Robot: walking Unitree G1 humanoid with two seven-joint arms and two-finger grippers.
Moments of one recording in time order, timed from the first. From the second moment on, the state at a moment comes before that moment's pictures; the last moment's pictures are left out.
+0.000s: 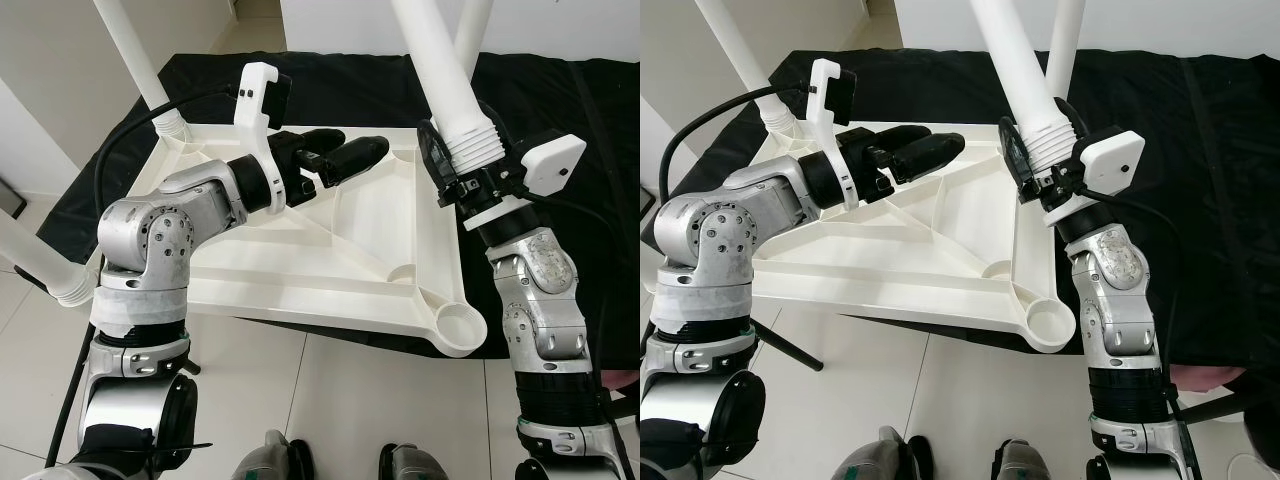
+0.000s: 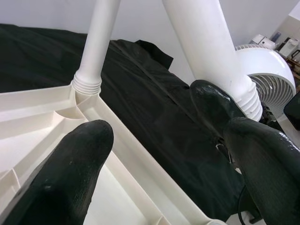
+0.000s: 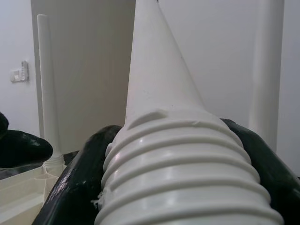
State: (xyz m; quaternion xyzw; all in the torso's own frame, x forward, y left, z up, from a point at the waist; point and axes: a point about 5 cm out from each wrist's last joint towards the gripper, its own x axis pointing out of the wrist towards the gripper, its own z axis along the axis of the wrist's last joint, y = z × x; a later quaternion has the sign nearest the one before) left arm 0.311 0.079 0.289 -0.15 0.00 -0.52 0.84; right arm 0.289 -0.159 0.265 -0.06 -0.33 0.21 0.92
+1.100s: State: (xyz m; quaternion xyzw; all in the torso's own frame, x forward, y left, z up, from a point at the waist) left arm 0.333 0.070 0.304 -0.21 0.02 -0.52 0.83; right arm 0.260 -0.116 0.234 -0.04 -0.29 0.29 0.91
